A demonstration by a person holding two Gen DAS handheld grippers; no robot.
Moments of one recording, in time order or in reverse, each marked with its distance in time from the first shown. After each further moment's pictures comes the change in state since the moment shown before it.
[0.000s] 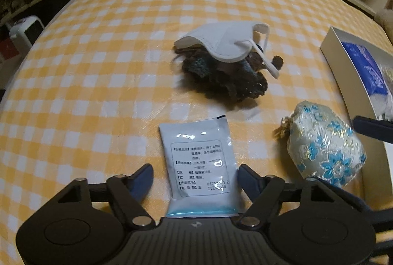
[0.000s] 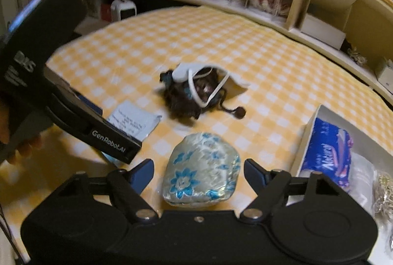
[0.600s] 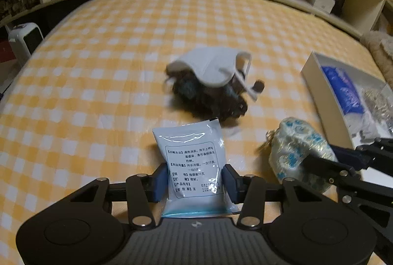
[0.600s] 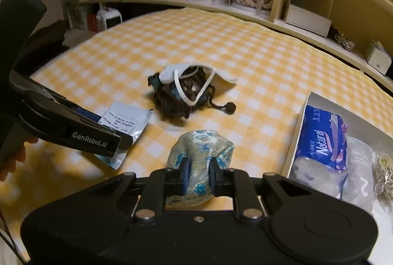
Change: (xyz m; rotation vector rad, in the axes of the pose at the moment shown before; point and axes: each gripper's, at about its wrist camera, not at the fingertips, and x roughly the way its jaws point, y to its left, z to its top) left arm -0.026 0.000 -0.008 -0.037 -0.112 -0.077; right arm -0.006 -0.009 -0.003 0.111 -0.026 -0.016
